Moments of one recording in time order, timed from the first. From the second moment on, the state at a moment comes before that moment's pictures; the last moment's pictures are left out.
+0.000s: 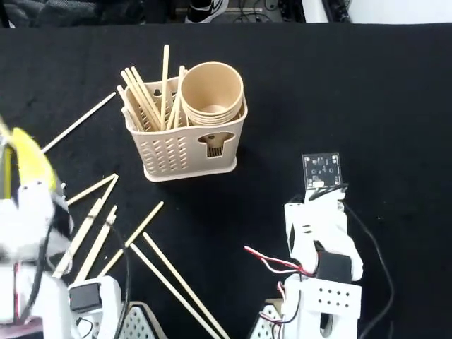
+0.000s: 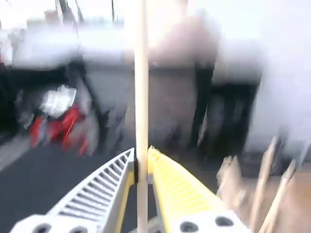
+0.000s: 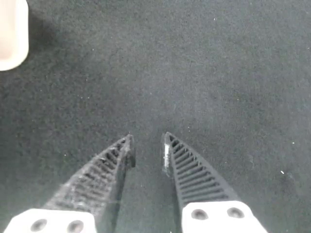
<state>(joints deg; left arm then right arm) -17.7 -82.5 31.3 56.3 0.5 9.0 -85.6 87.9 54.0 11.9</state>
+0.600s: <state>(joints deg) 6.4 -67.9 43.2 26.3 2.8 9.0 -86.6 87.9 54.0 11.9</state>
